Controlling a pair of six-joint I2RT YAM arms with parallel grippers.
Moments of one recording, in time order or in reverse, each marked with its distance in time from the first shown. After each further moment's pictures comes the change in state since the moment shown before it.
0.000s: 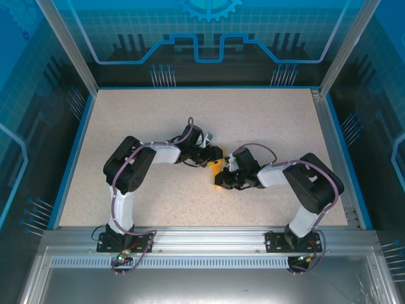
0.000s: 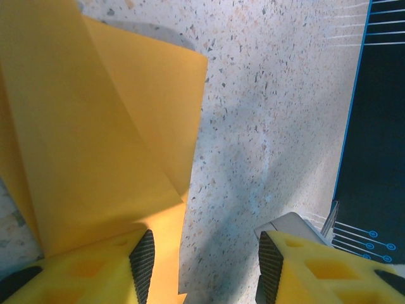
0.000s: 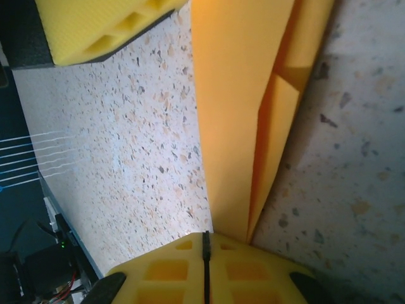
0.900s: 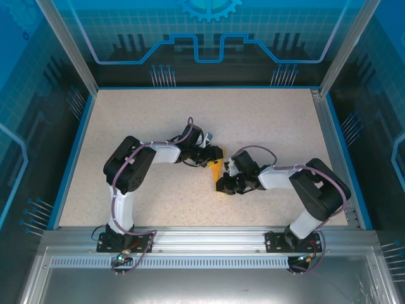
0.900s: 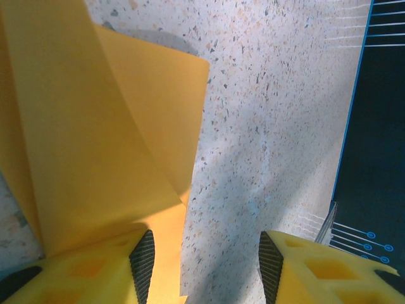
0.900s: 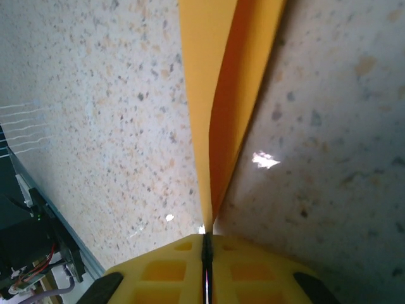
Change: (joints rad) left arm 0.002 0.003 0.005 -0.007 0.000 -0.006; right arm 0.036 -0.099 -0.001 -0.189 0.016 -0.043
